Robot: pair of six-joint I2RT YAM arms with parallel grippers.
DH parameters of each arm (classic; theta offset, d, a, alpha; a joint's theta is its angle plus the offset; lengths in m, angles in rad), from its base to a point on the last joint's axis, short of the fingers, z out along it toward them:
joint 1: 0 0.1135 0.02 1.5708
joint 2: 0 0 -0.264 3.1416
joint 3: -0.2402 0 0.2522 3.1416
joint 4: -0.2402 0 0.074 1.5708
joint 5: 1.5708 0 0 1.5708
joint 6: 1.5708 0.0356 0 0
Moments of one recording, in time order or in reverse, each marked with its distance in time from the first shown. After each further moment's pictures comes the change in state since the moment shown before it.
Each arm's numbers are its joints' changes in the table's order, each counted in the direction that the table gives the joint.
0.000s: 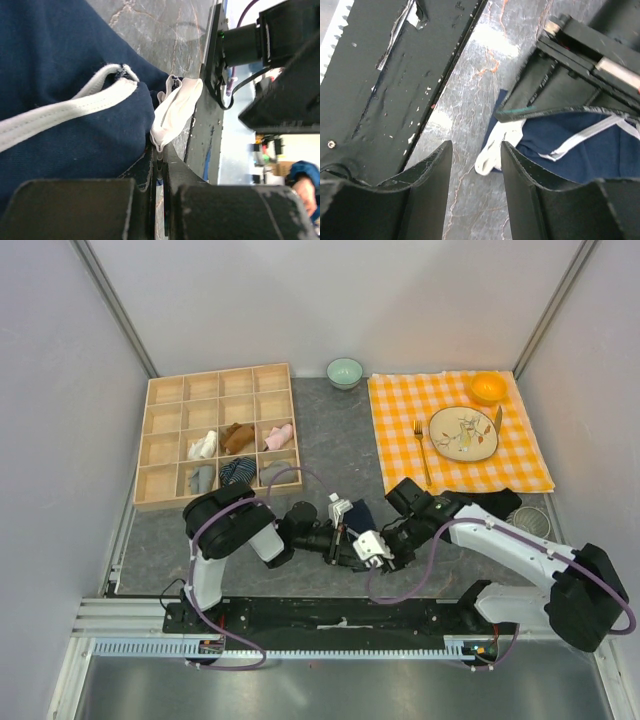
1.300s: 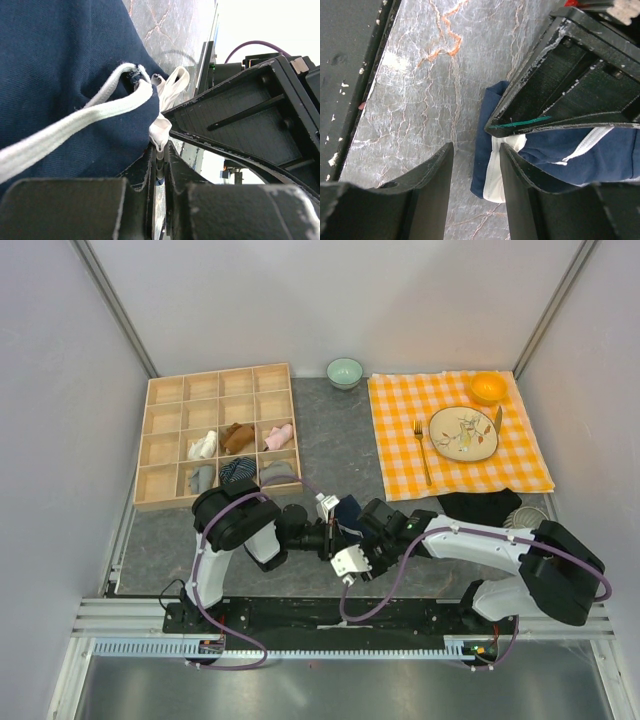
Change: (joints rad) left arm 0.055 -0.105 0.053 0.235 -0.045 -0.288; right arm 0.264 -0.136 0.108 0.369 0.433 0.143
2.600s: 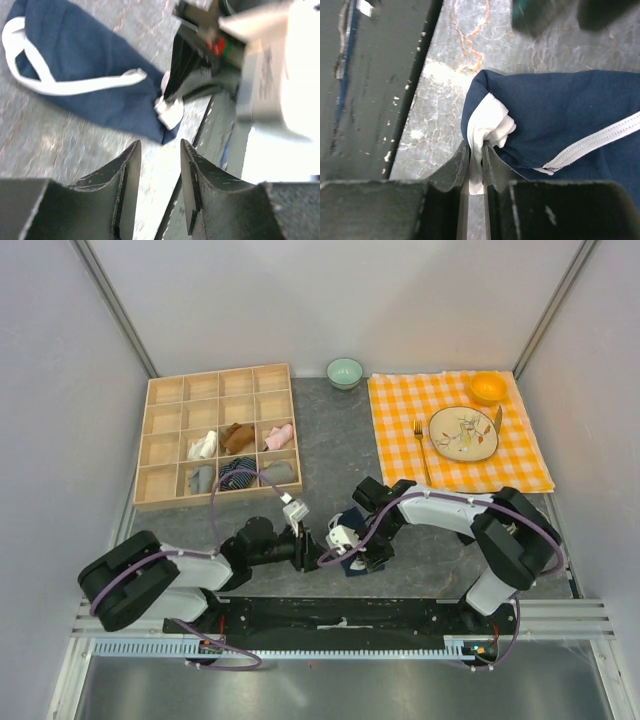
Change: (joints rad) left arm -0.002 0.708 0.246 -0.434 -0.237 0.414; right arm -0.145 -0.246 -0.201 -0.234 -0.305 0.000
